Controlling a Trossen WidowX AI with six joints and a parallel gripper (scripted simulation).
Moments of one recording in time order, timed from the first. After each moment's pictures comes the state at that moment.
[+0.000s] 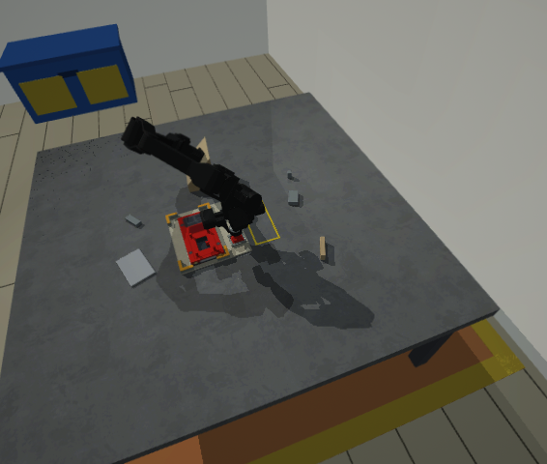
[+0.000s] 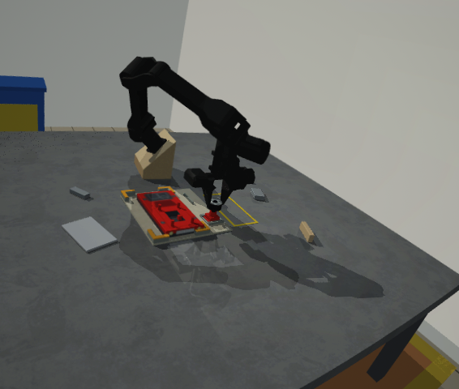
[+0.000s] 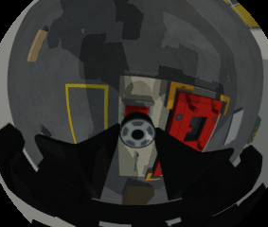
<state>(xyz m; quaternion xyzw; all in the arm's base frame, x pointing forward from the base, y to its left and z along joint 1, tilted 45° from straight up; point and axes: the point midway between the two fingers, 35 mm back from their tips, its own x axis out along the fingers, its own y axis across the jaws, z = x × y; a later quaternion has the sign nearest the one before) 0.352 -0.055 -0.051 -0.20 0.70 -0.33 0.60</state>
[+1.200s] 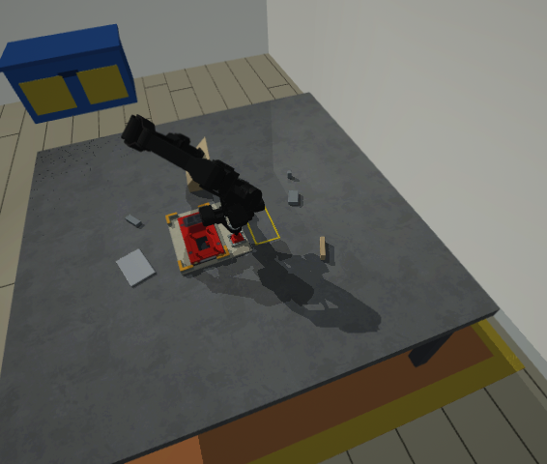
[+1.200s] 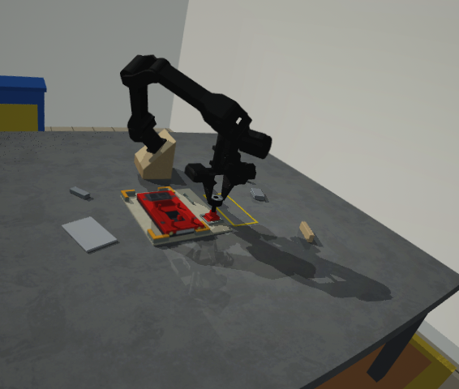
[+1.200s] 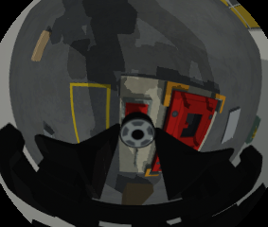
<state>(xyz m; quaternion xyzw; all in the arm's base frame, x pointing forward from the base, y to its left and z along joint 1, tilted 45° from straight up) 0.354 -0.046 -0.041 -0.20 0.70 -0.33 0.60</state>
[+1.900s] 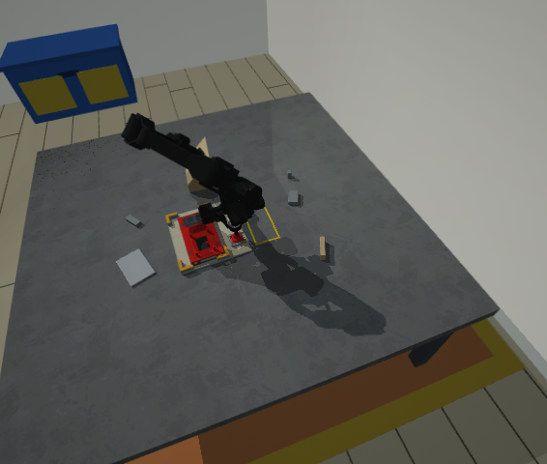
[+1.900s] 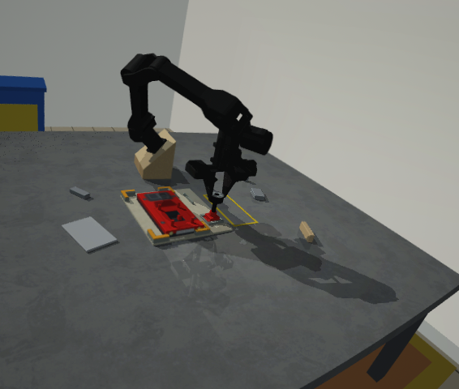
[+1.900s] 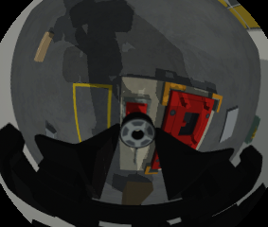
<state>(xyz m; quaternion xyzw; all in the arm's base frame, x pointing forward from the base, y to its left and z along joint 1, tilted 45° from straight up) 0.357 -0.040 -0.036 -0.20 0.70 -0.33 0.60</state>
